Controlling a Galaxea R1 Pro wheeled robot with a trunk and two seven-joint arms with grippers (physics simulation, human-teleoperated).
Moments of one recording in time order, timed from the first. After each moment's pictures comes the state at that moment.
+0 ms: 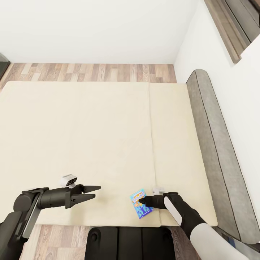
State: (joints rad) left arm -0.38 0.22 0.13 -1.48 0.22 0.91 -1.57; right arm -0.65 -0.01 0.34 -0.70 -0.48 0.64 0.15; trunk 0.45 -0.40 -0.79
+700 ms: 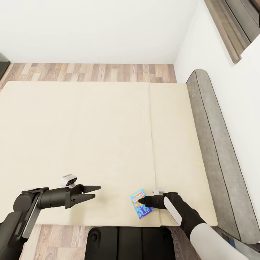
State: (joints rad) left arm -0.38 0.22 0.13 -1.48 0.22 0.91 -1.57; right arm -0.65 -0.01 0.35 -0.70 -0.48 0.64 0.15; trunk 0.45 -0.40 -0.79
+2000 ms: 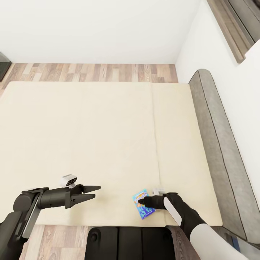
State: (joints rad) left arm -0.38 0.22 0.13 -1.48 0.22 0.91 -1.57; right arm -0.65 -0.01 0.35 -0.70 -0.48 0.64 0.15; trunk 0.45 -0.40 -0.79
